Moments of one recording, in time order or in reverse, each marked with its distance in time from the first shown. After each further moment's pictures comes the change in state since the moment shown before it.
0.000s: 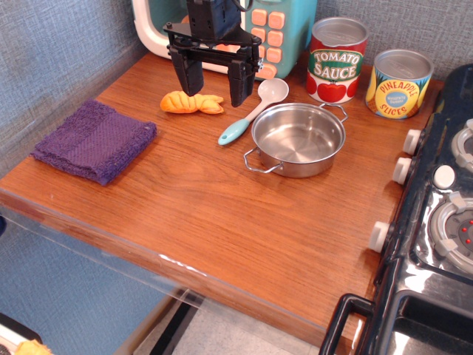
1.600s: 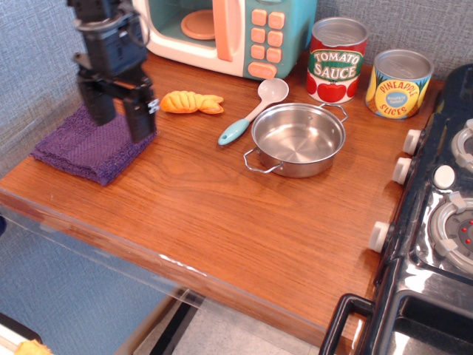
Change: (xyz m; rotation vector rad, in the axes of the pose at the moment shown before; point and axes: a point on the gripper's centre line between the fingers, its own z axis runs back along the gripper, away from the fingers) arm -0.073 0.078 -0.009 0.040 0.033 -0.113
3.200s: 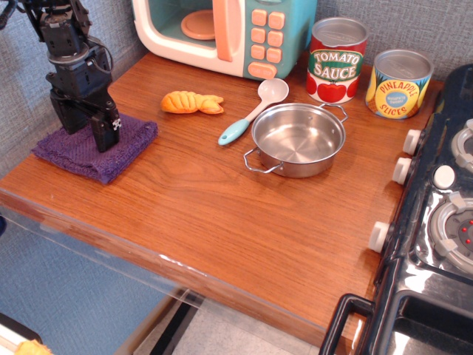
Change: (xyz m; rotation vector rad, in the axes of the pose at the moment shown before) arm 0.012 0.067 -0.053 0.086 -0.038 -0.022
